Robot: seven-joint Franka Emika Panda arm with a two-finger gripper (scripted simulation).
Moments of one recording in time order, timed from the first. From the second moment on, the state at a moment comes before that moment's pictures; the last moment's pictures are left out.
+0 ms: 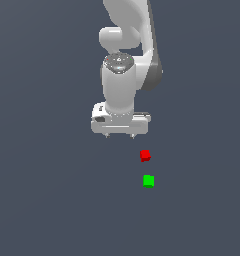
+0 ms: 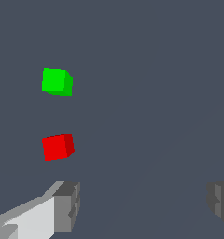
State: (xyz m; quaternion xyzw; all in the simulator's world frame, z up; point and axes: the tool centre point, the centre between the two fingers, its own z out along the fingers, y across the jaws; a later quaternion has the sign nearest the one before) arm 0.009 0.000 0.185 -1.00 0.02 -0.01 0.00
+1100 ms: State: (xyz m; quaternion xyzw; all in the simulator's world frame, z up) arm 0.011 0.108 0.085 -1.00 -0.06 0.00 0.00
